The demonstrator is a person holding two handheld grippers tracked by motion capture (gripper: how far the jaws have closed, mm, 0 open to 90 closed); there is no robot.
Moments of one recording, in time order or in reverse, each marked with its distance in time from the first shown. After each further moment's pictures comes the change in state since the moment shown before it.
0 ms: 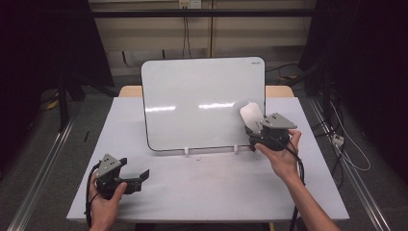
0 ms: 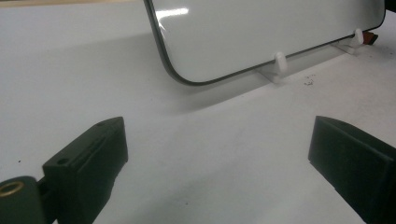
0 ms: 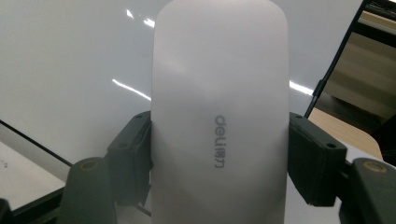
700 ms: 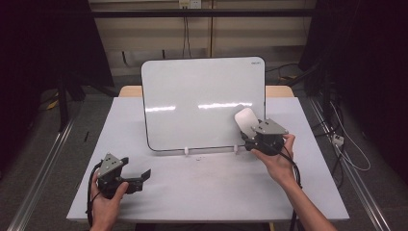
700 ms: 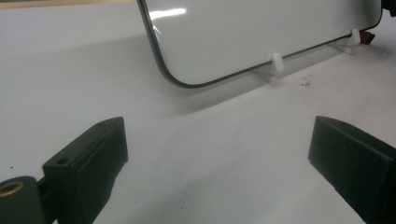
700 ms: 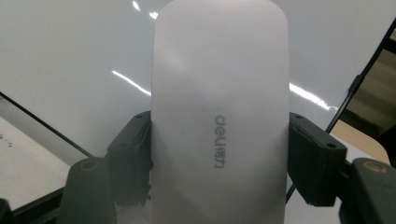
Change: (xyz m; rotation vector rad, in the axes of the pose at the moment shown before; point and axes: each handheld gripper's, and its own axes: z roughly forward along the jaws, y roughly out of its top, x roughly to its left) left arm -0.003 0.002 0.002 0.001 -0.004 0.014; right arm 0.015 -0.008 0.007 0.005 0.010 -0.069
